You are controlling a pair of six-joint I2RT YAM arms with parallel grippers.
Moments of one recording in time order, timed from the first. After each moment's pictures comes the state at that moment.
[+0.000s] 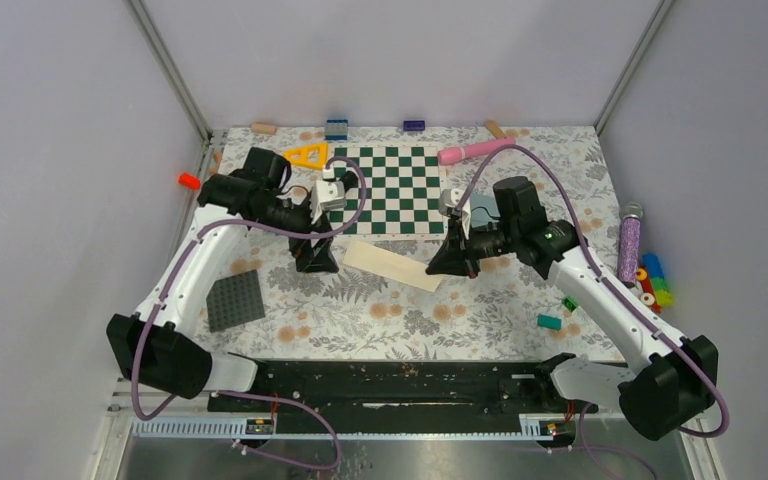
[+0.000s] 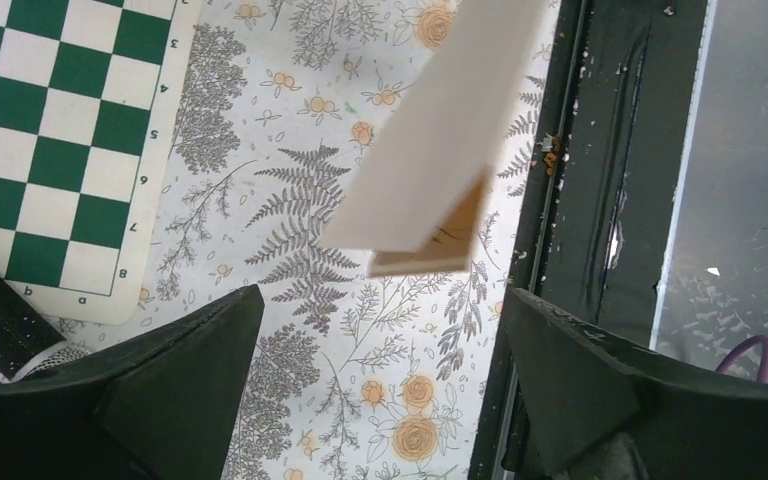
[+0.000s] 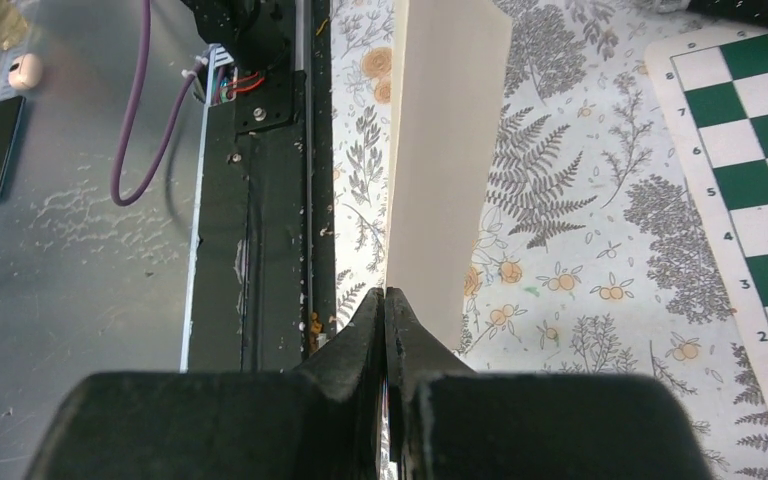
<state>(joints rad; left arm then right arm) -0.28 1.37 1.39 -1.19 0.83 0.82 0.47 1.19 1.01 -0.56 -1.01 -0.38</state>
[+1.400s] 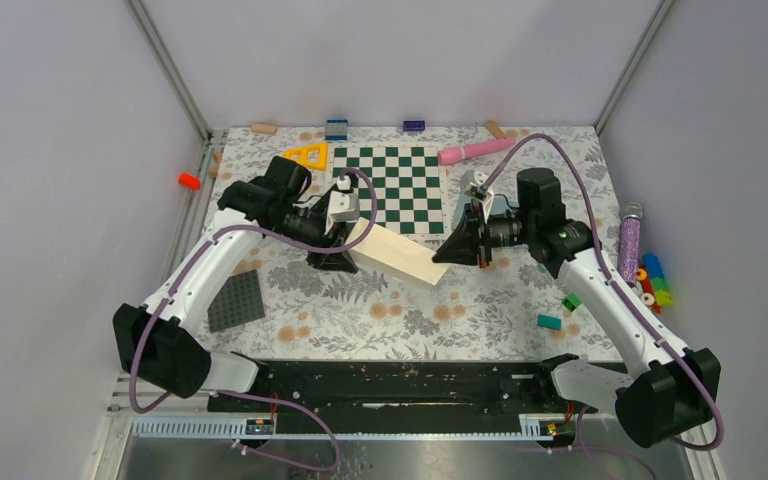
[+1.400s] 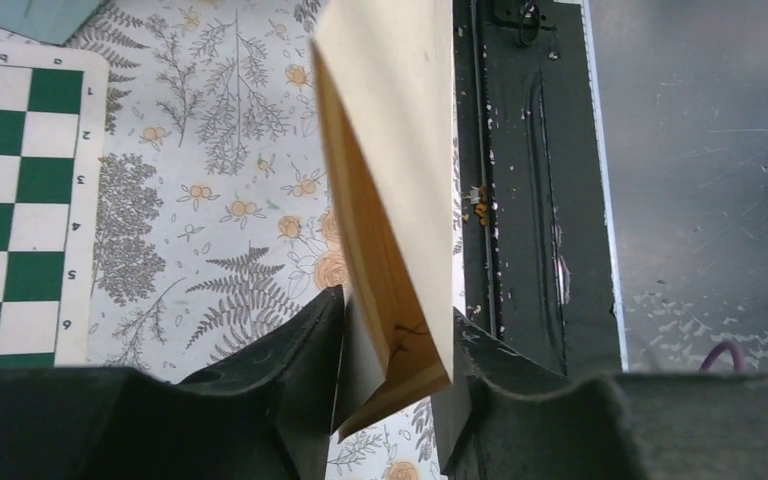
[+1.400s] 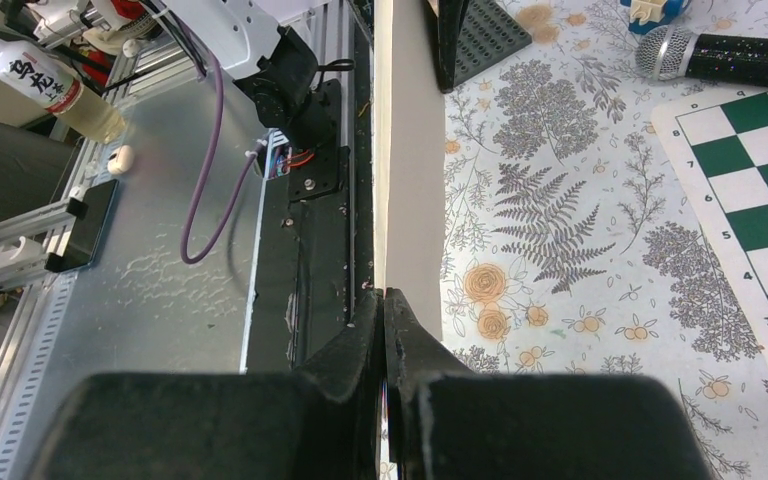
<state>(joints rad) -0.38 1.37 1.31 -1.11 1.04 0.87 0.35 1.15 0.99 -0.39 -1.20 -0.15</state>
